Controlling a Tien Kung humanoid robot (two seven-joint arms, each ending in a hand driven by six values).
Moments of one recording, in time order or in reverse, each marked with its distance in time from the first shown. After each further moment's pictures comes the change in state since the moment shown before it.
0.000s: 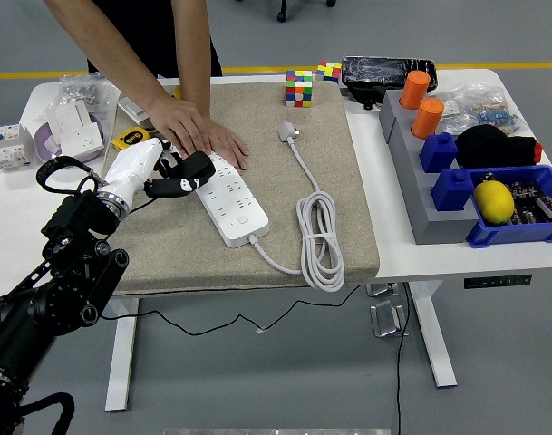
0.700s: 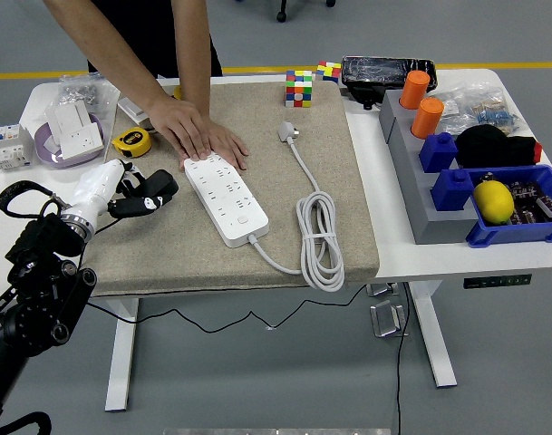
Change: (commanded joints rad) left arm 0.081 0.054 -0.045 0.048 0.000 -0.008 -0.017; right arm 0.002 0.002 0.019 0.000 -0.004 -0.001 0.001
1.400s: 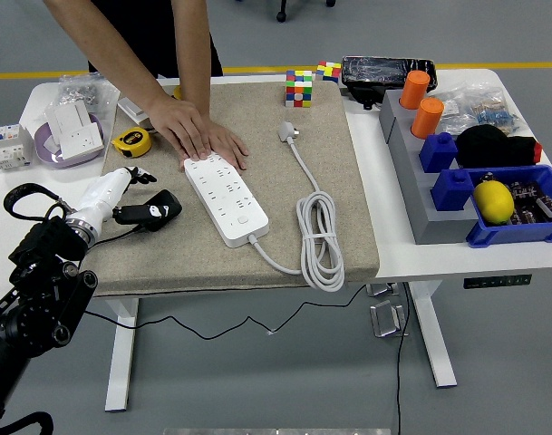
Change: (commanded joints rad) left arm -0.002 -0.005 -0.011 0.004 0.000 -0.061 -0.015; right arm -0.004 0.000 -0.009 -0.002 0.003 0.000 -0.001
